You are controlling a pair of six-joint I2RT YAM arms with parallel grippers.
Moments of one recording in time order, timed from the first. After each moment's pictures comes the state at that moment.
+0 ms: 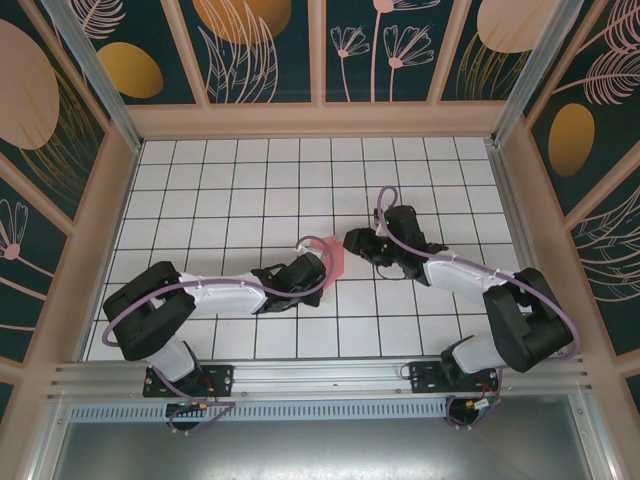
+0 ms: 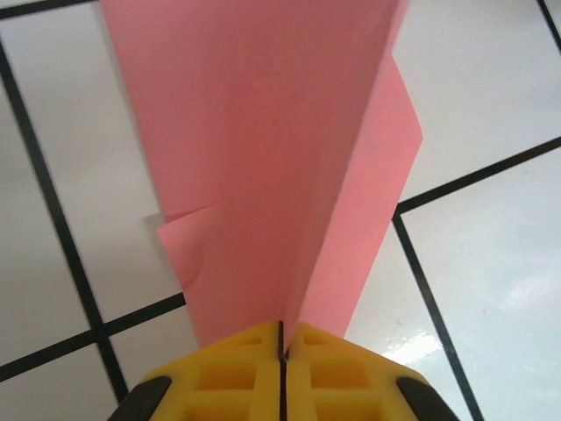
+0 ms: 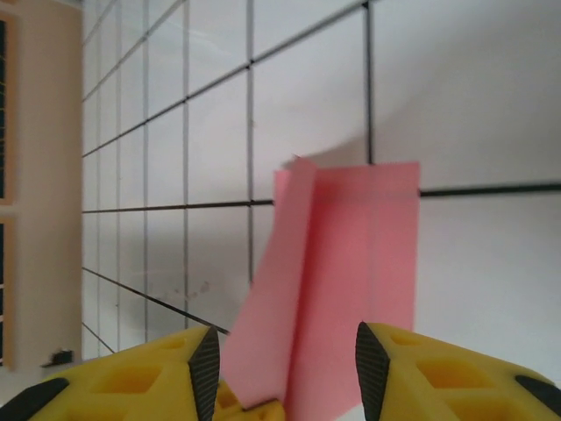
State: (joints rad) left arm -0.98 1.62 0.74 -0.08 -0.15 -0.63; right arm 0.51 1.41 0.63 0.09 -0.40 0.85
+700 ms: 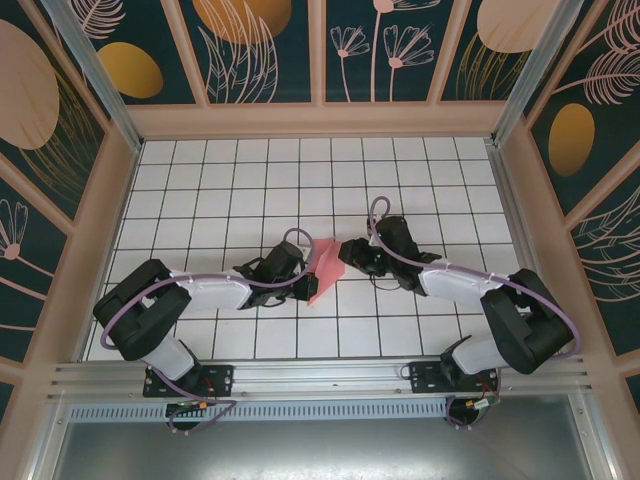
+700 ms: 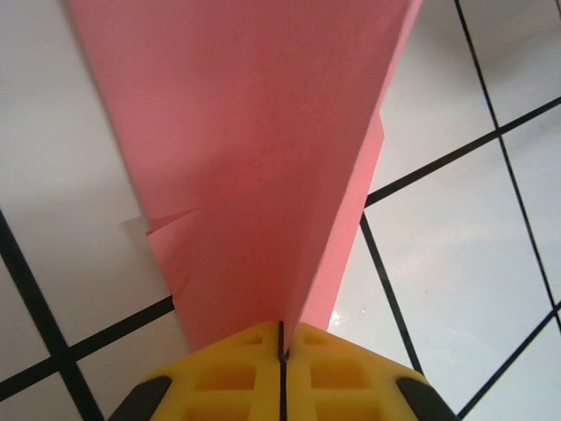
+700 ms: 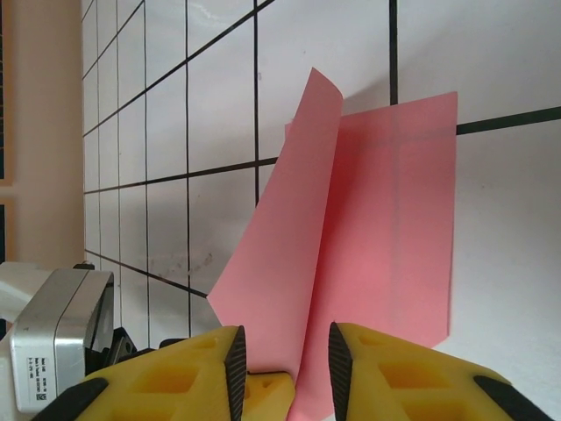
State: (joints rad) left arm -0.82 1.59 0.63 0.11 0.19 -0.62; right arm 0.60 1.41 0.59 0.17 -0.36 0.92
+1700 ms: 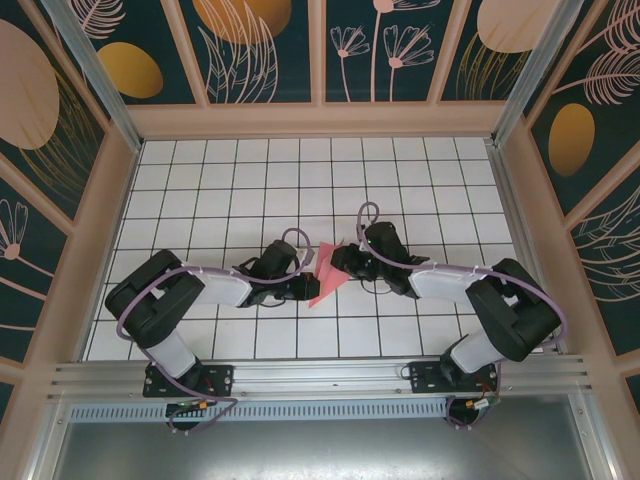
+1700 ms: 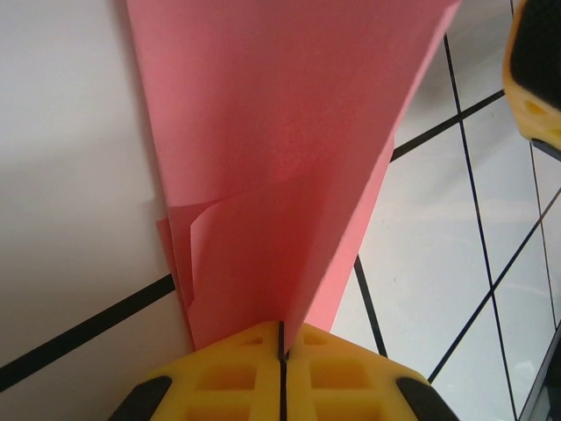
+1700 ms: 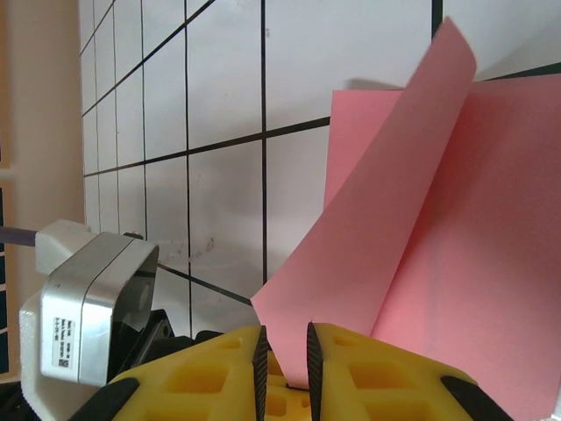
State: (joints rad) left arm -0.75 1.68 0.59 0.26 0.41 -0.69; right arm 0.67 1.49 0.58 0.27 -0.35 0.97
